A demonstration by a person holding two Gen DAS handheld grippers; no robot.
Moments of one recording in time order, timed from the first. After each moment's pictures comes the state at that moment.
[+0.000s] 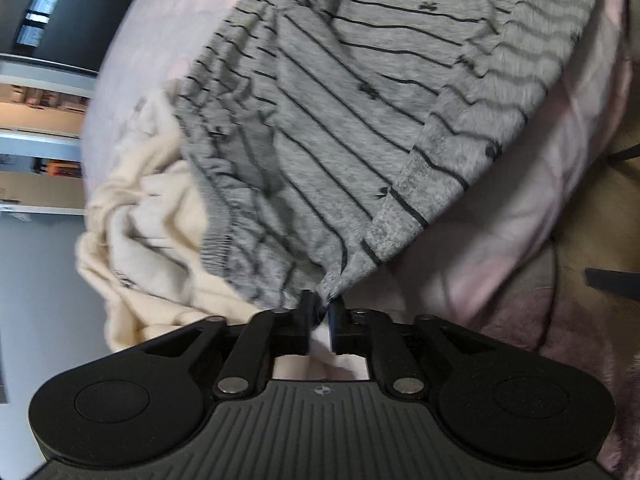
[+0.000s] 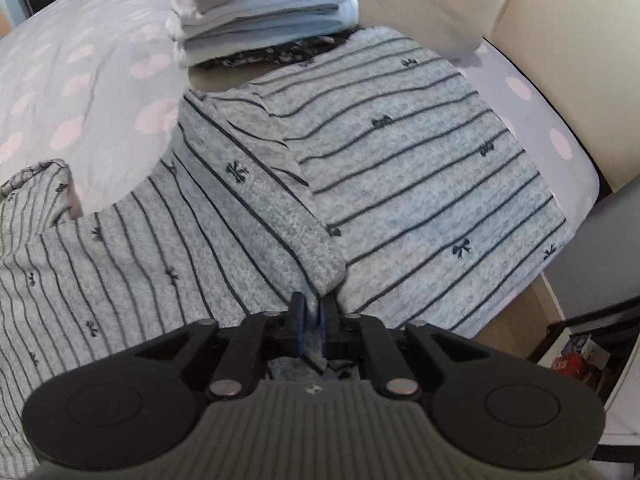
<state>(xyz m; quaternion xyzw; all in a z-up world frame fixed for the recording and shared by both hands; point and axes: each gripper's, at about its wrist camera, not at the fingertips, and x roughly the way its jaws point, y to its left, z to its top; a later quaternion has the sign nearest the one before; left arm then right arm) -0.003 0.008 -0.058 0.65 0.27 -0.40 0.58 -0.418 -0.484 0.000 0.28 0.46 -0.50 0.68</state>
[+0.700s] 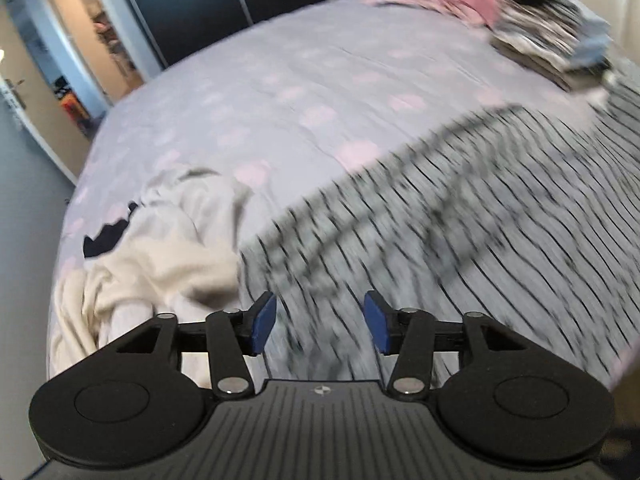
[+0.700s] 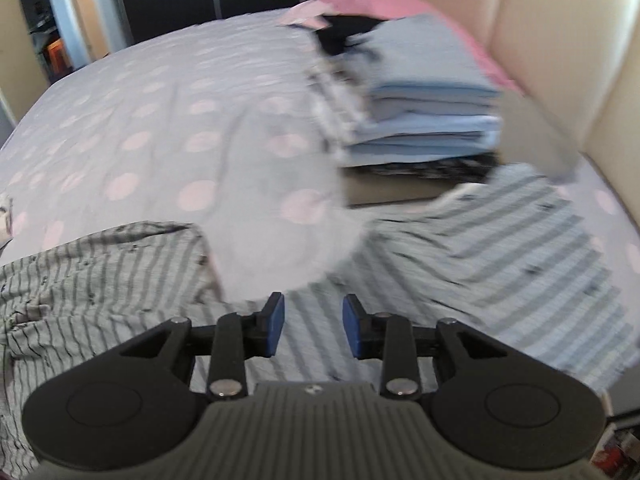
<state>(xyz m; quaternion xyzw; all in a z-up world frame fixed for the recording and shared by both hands) 0.100 -0.100 0.037 0.35 0.31 -0.46 0.75 -0.298 -0.470 0.039 0.23 0.40 -0.41 0.79</state>
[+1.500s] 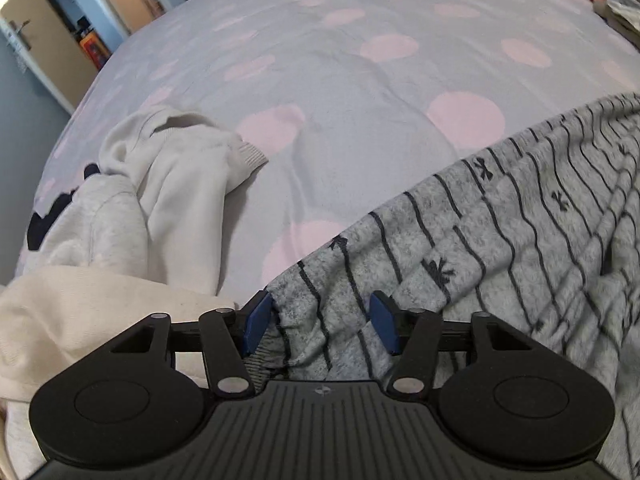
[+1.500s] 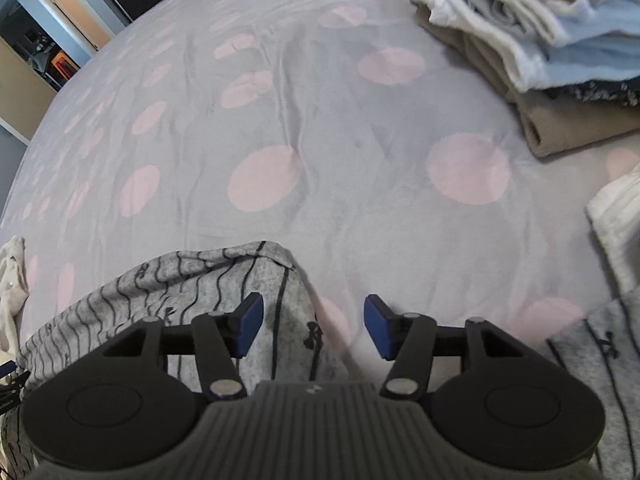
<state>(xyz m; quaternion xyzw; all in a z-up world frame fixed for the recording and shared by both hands) 0.199 -0.212 -0.090 0.37 0.39 -0.40 0.75 -0.149 -0.543 -0.090 0.39 0.40 -0.34 0.75</state>
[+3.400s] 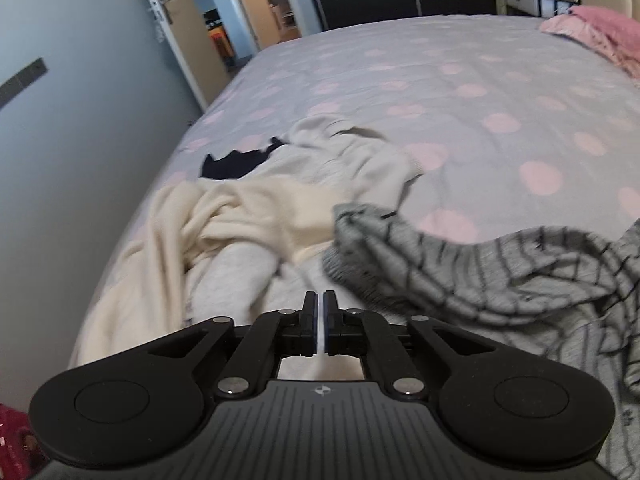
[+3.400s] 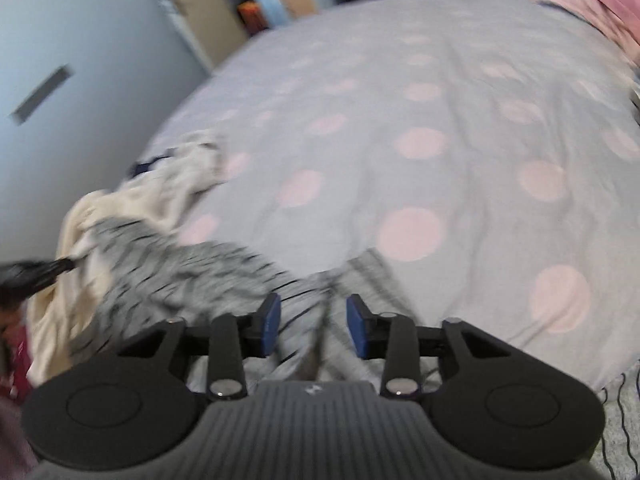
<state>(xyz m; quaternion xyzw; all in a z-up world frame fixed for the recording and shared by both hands) 0.179 -0.058 0.015 0.26 0.35 -0.29 0.85 -0.072 -0.380 -0.021 0.28 0.38 -0.13 0.87</state>
